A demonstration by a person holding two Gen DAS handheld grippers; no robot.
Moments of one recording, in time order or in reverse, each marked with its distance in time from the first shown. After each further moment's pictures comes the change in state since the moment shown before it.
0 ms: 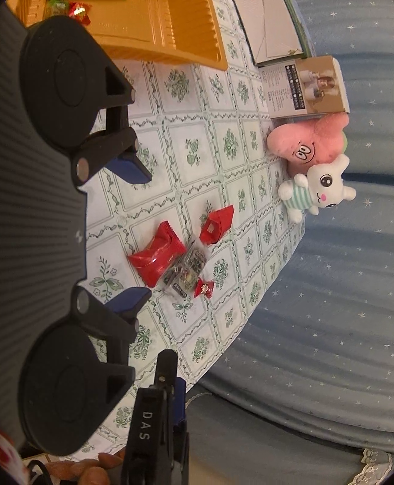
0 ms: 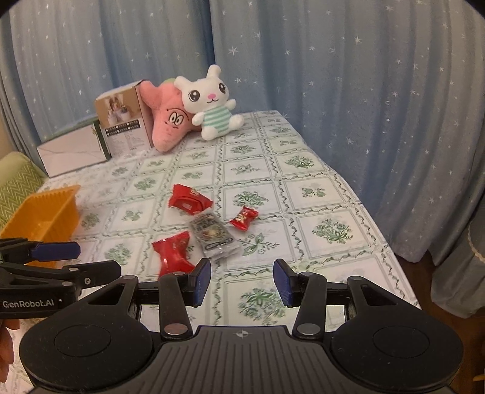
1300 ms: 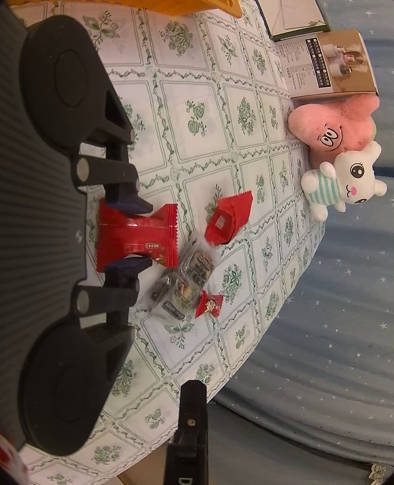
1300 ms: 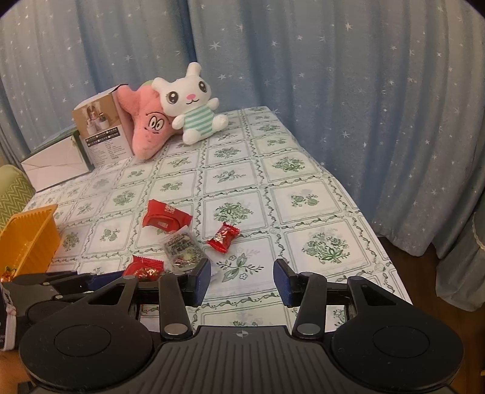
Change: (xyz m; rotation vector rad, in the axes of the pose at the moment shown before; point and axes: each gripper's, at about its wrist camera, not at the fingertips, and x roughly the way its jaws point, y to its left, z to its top) left arm 0.086 0.002 0.004 -0.014 0.031 0.004; right arm 0.034 -0.026 0.022 0.056 0.017 0.013
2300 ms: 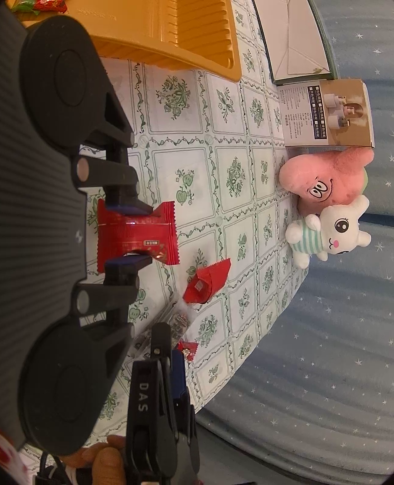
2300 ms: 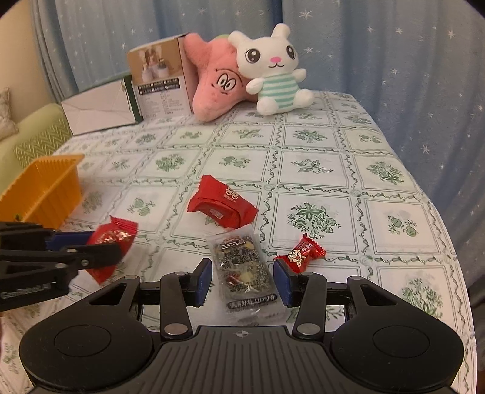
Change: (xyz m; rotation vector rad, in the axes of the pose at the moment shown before) left arm -0.026 0.048 0.008 -0.085 -0.036 0.073; right arm 0.093 0.043 0.013 -0.234 0.103 0.169
